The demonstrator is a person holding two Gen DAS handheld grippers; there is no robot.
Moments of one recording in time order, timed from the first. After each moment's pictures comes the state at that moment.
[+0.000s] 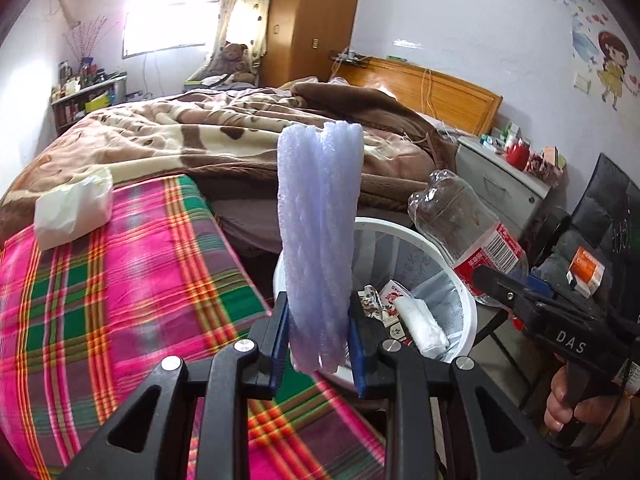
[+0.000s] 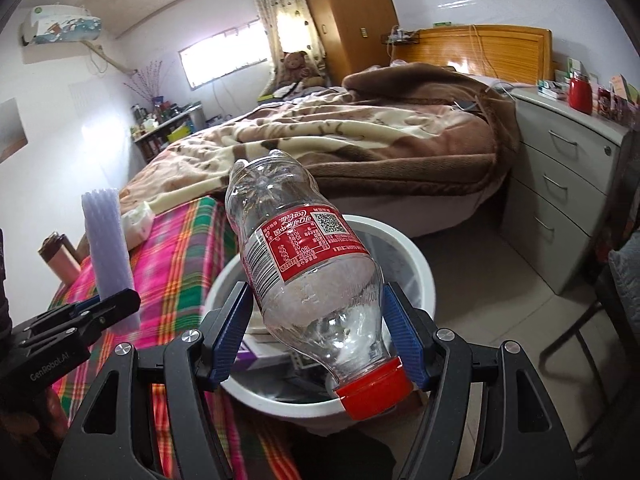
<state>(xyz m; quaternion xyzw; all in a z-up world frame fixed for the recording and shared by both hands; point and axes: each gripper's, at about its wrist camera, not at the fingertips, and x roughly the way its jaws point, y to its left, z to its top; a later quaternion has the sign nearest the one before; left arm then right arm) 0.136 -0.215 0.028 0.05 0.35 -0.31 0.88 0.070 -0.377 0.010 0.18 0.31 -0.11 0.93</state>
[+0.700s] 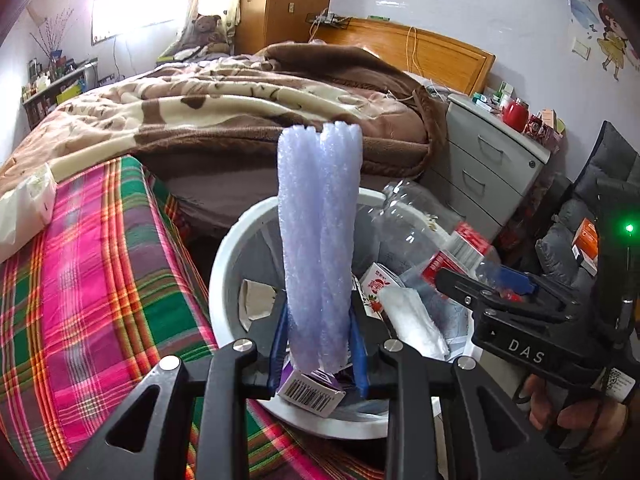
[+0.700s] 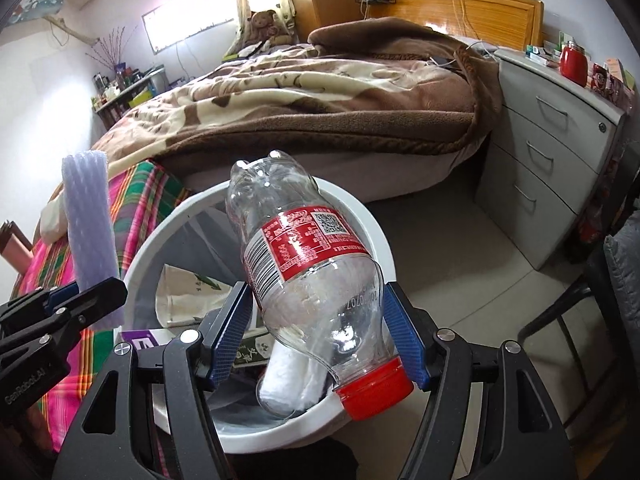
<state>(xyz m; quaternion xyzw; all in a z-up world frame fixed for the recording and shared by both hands) 0.152 -0.280 0.000 0.08 0.40 -0.33 0.85 0.088 -0.406 -0.024 0.17 0.38 -0.14 0.90</state>
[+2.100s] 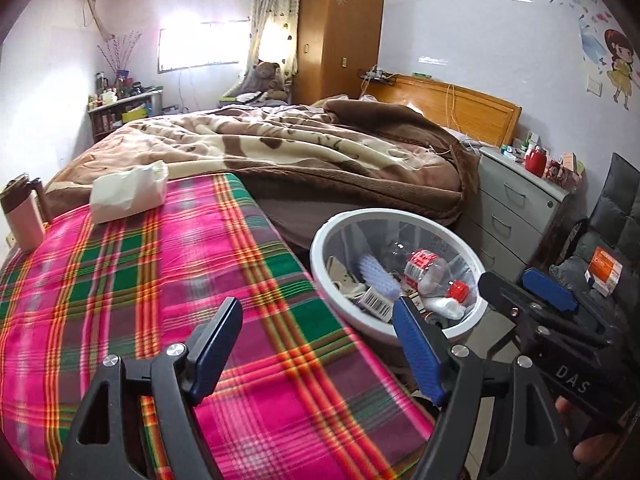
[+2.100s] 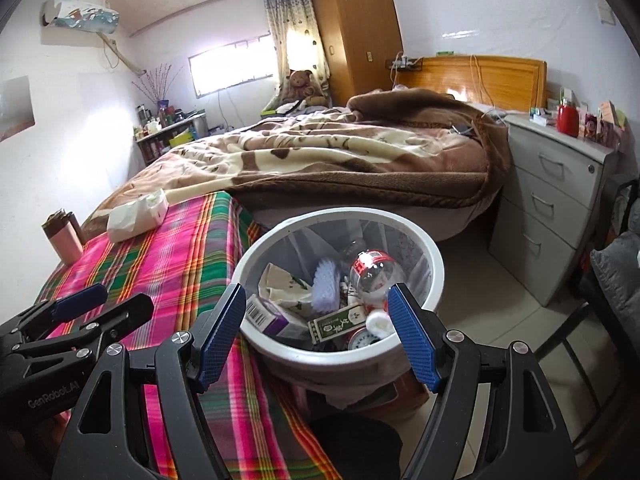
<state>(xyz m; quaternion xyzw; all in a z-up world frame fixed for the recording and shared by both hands) 0.072 -0.172 0.027 0.04 0.31 -0.24 0.92 0.020 -0.312 0.020 0.12 0.27 -0.12 0.95</state>
